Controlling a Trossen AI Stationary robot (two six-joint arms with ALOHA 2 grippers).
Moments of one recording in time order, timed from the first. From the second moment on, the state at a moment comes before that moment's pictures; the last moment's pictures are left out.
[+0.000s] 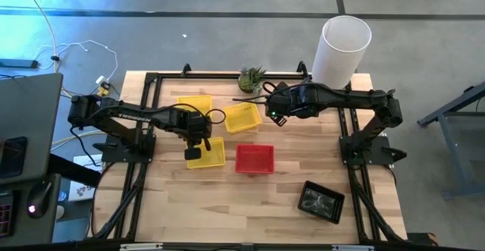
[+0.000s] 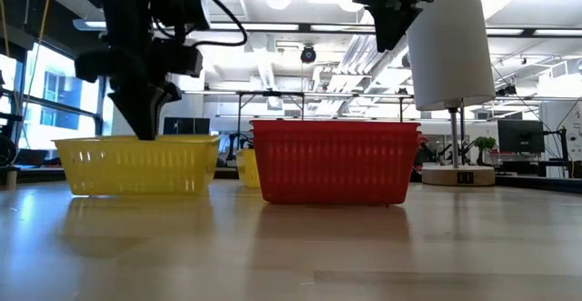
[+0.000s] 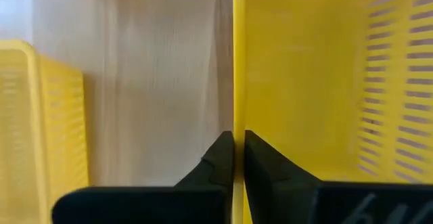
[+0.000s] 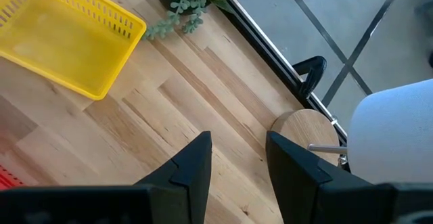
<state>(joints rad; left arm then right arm) 0.18 1.37 0.81 -0.77 -0.06 -0.02 -0.05 1.66 1.69 -1.44 0.63 0.63</state>
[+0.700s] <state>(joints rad) 0.42 1.24 1.12 -1.15 -0.08 0.30 -0.05 1.66 1.69 -1.44 0.63 0.63</state>
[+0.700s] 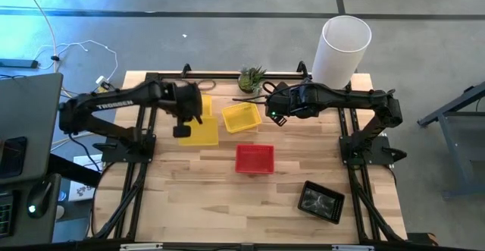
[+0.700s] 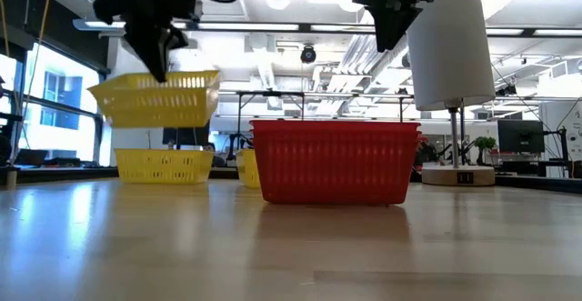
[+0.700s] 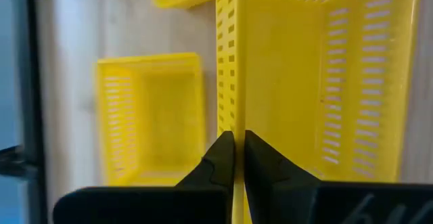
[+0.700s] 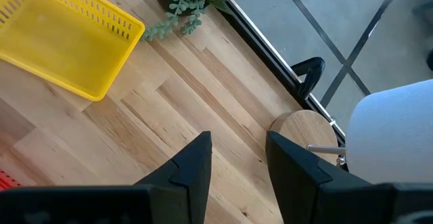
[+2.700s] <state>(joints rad) 0.96 1.71 1.33 -1.20 0.04 0.71 -0.05 1.66 1.69 -1.44 0.64 0.62</state>
